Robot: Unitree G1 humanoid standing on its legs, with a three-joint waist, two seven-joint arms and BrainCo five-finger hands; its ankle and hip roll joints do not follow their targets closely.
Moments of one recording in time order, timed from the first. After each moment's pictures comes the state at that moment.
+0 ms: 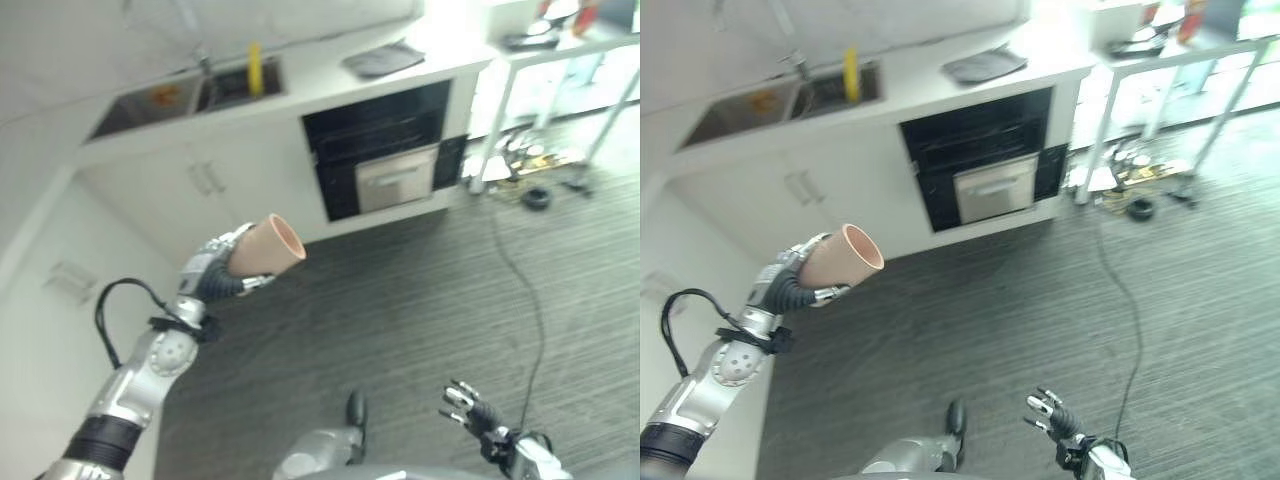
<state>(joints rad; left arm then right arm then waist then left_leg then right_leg) -0.02 0.70 -0.02 0.12 0.39 -0.40 0.27 0.02 -0.30 0.17 1.03 0.55 -0.12 0.42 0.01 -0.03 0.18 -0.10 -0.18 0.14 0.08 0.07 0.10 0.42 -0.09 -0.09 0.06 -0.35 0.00</state>
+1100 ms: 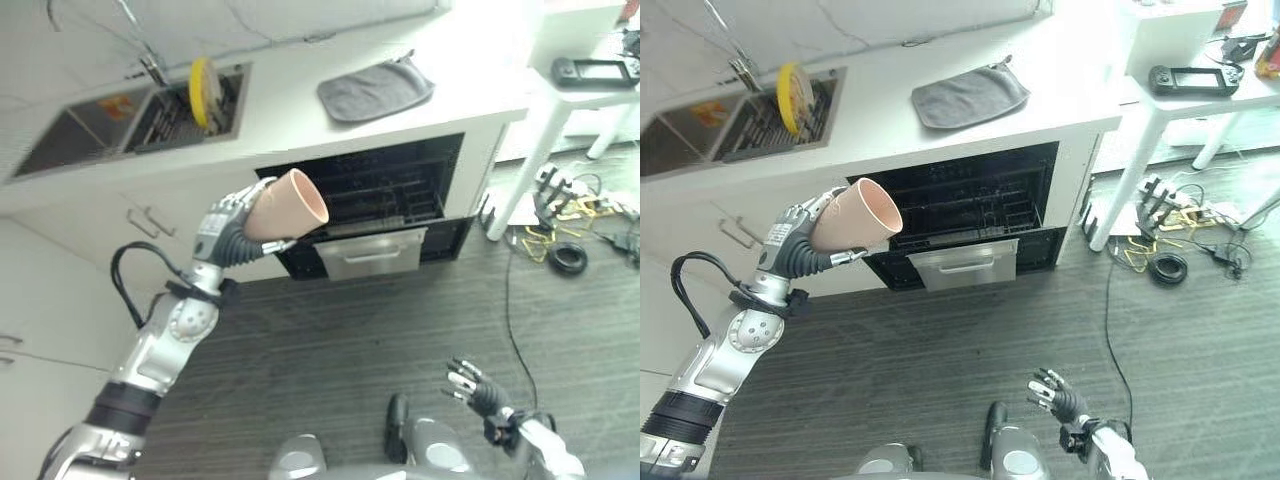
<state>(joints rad) -0.17 0.68 -0.12 0.00 0.45 -0.34 0.31 0.01 -0.34 0.14 0.90 0.51 -0.10 0.40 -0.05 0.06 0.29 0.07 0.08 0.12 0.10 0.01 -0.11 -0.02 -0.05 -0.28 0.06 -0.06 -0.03</state>
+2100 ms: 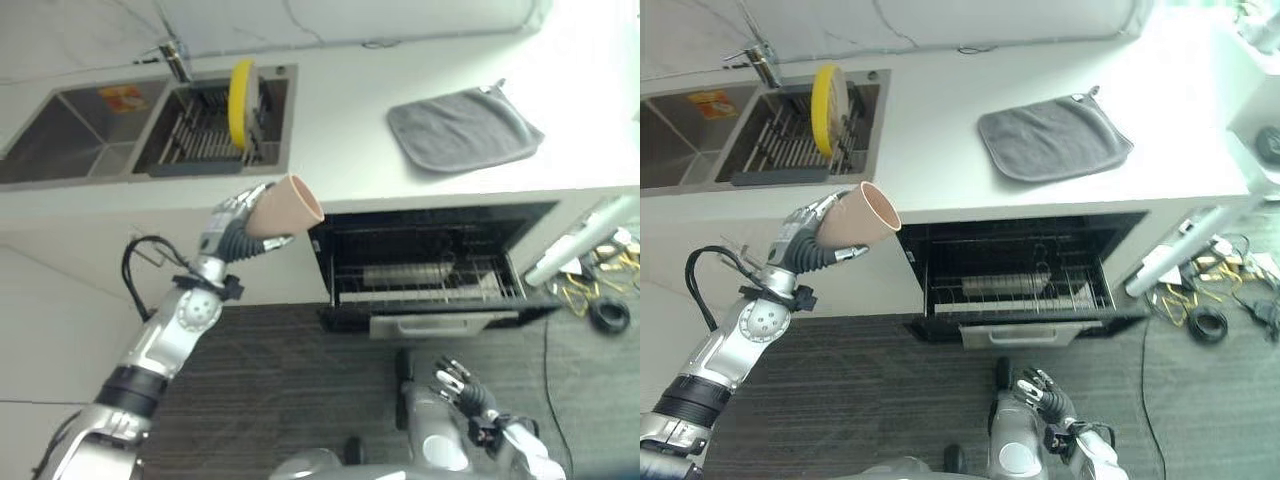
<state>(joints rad) -0.16 0.67 -0.18 0.07 0.41 -0.33 0.32 0.02 -0.29 0.11 0.81 0.51 -0.09 0.35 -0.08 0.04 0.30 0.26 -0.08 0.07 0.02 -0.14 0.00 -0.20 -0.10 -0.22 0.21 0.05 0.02</state>
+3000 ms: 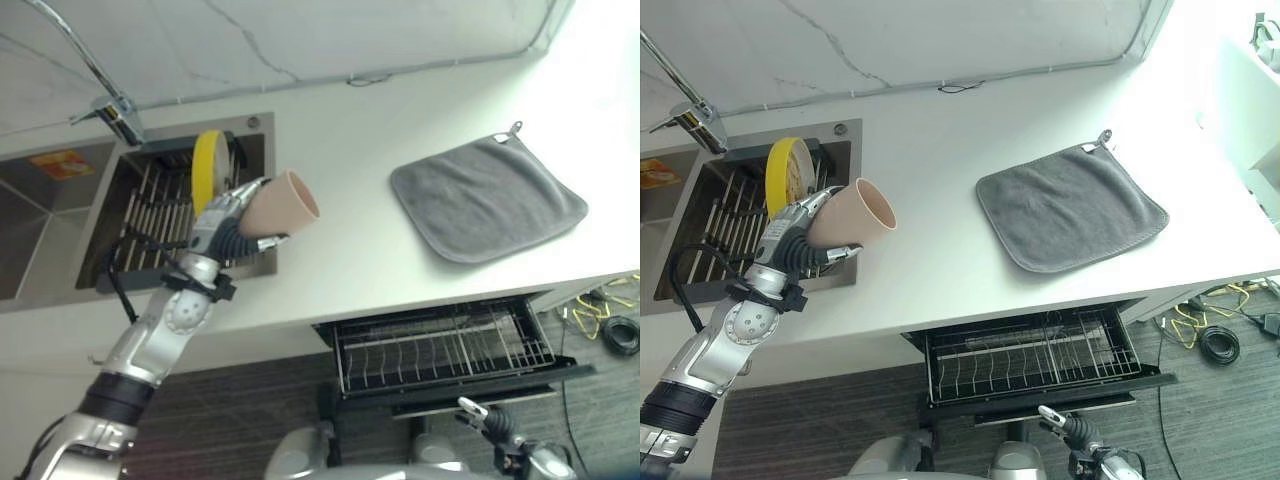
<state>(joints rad) -0.19 0.73 -0.16 0.03 0.41 -0.30 0.29 0.10 -0.36 0.12 0.85 0.49 -0.13 0.35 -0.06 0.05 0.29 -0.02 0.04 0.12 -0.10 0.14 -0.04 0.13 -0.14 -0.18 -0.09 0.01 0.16</state>
